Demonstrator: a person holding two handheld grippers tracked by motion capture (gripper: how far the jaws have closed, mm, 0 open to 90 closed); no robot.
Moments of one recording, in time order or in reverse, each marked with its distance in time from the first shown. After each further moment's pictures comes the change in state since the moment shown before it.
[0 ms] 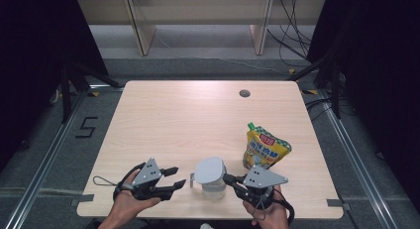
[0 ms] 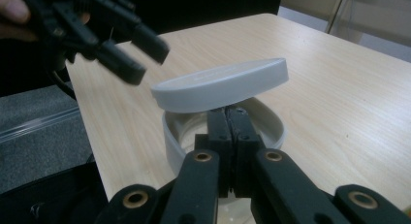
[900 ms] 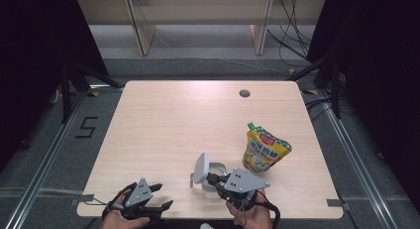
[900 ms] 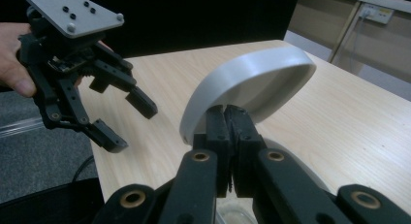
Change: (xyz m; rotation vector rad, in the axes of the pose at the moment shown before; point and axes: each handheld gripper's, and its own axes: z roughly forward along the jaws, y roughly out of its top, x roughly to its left) left arm -0.005 -0.055 -0.008 0.121 0.077 0.020; right arm 0.028 0.021 0.025 -0.050 0.012 -0.104
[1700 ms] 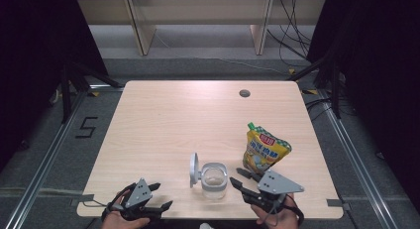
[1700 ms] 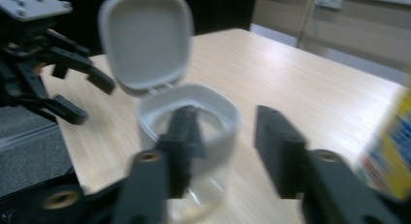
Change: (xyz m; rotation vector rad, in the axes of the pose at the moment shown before) left arm -0.001 -0.002 0.001 -0.019 0.021 -0.017; right arm -0.033 -0.037 -0.056 -0.010 -0.100 0.110
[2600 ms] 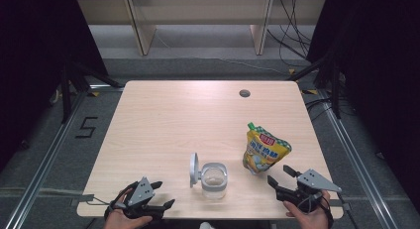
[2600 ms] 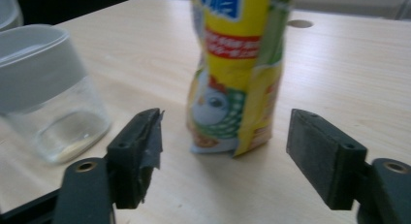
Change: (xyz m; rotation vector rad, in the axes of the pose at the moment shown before) left arm 0.000 0.004 0.005 0.007 0.004 0.016; right arm -0.064 -0.058 -0.045 0.056 -0.258 0.224
